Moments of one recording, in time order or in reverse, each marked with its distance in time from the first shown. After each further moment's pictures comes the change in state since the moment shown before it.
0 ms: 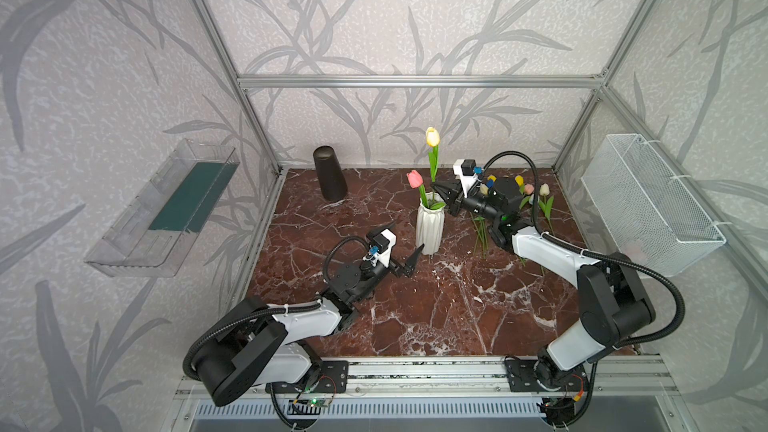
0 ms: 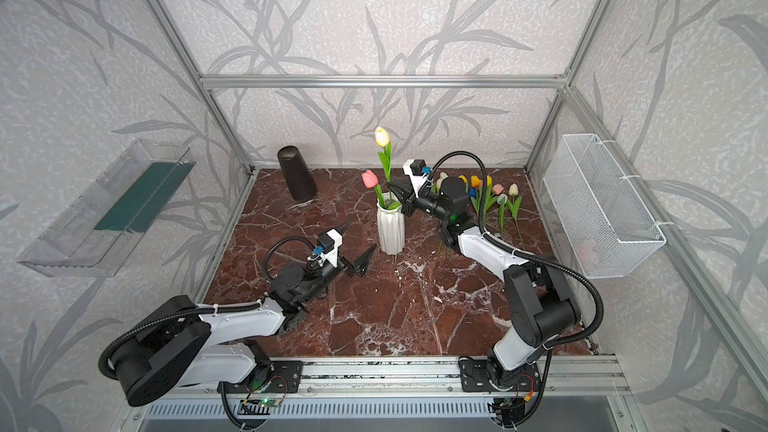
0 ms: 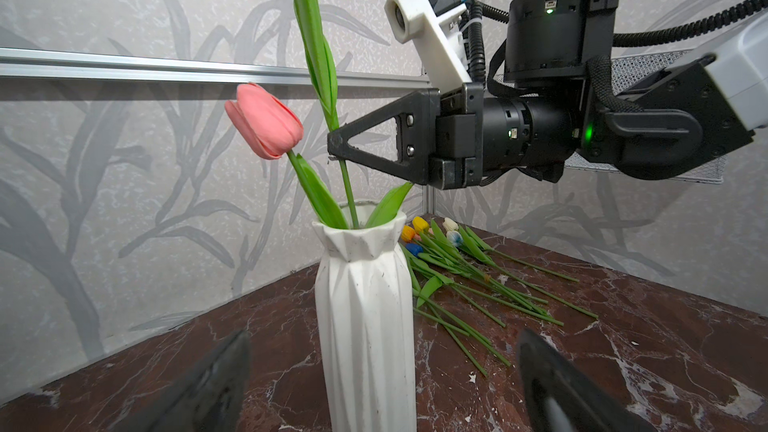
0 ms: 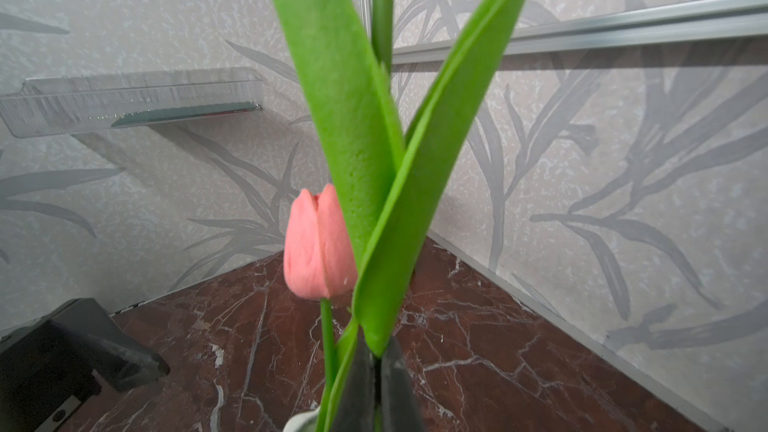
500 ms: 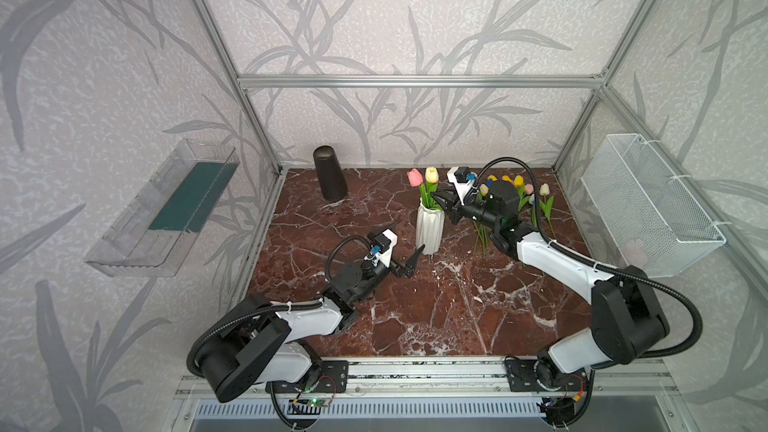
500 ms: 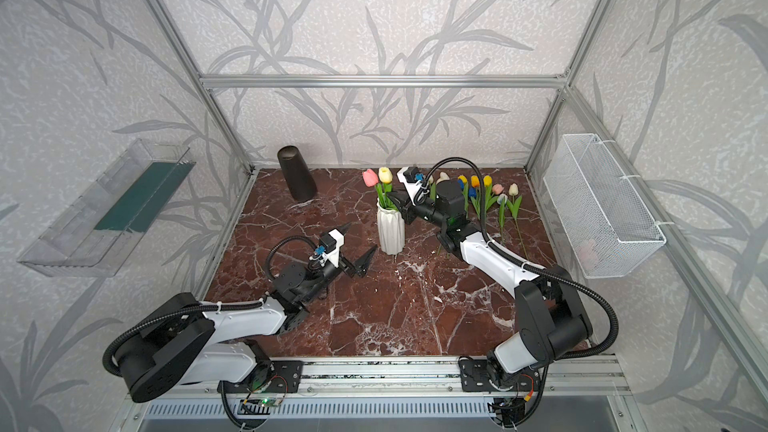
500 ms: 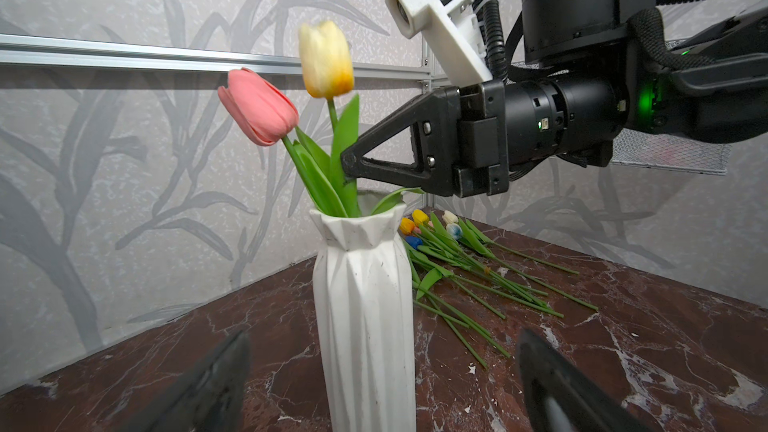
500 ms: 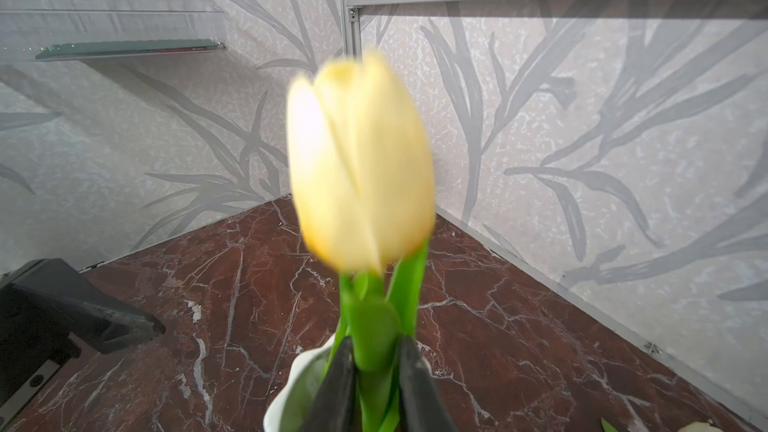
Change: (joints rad) left arm 0.000 0.021 0.000 0.002 0.001 -0.001; right arm 0.041 -0.105 -0.026 -0.204 0.134 -0.109
